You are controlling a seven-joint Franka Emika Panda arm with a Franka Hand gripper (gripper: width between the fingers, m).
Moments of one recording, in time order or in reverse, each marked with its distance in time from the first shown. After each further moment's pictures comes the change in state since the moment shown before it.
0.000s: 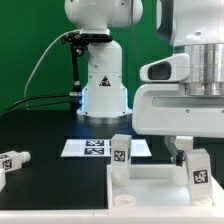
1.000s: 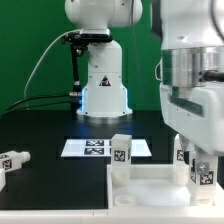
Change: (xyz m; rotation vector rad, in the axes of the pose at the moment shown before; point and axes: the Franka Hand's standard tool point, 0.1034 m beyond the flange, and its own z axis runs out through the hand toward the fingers) arm -0.003 0.014 0.003 0.005 -0.064 1.274
